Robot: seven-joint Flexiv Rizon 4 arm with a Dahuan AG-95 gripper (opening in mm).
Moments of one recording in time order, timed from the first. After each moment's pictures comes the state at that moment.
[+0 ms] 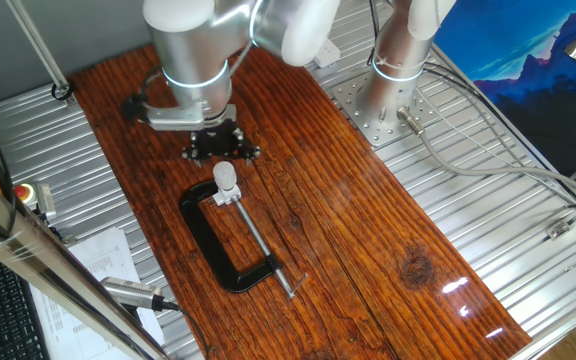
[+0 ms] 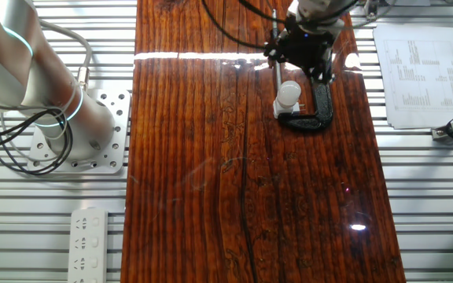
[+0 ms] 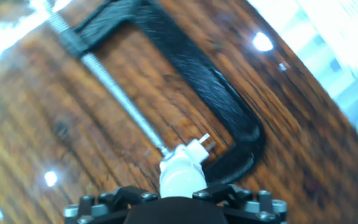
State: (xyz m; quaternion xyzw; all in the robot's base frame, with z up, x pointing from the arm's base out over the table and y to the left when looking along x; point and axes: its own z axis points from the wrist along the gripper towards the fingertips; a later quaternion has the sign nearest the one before) arm 0.499 0.066 0.148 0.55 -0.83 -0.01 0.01
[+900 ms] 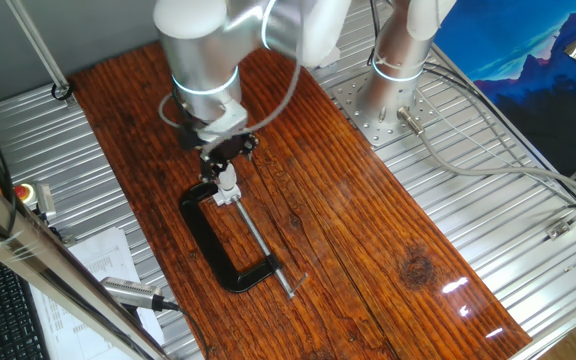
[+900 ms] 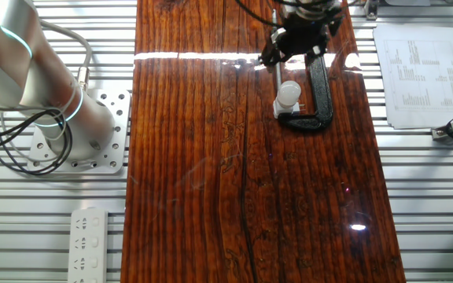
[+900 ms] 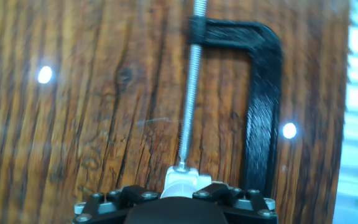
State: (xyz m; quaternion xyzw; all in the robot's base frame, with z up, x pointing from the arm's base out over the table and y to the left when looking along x) arm 0.491 0.088 0.150 0.82 -0.58 -0.01 0.02
